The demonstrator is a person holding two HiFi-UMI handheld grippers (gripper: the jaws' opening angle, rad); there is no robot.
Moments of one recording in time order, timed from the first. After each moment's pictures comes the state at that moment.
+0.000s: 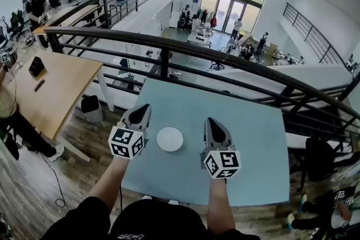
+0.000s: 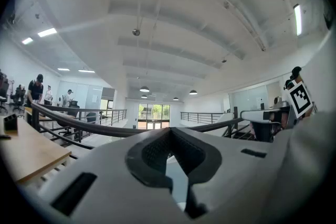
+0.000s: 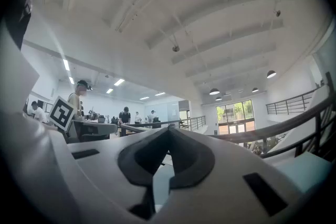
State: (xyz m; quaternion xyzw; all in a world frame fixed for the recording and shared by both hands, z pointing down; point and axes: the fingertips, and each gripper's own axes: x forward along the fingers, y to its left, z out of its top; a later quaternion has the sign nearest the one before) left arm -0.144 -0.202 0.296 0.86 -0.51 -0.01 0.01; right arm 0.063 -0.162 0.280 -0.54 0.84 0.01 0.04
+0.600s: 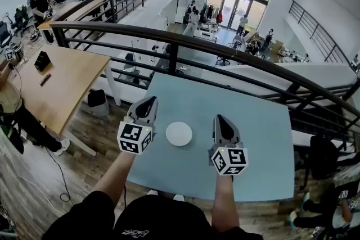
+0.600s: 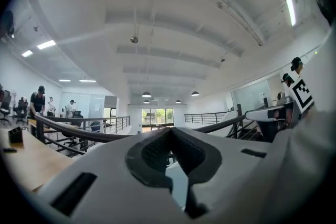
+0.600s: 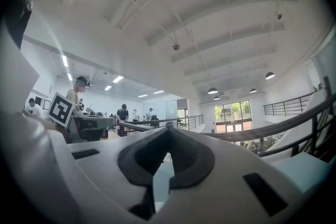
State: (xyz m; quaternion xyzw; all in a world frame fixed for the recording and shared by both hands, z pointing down) left arm -0.164 -0.197 0.288 0.85 -0.52 -0.01 -0.03; right arm 0.053 -0.154 0.288 -0.55 0.83 0.01 0.03
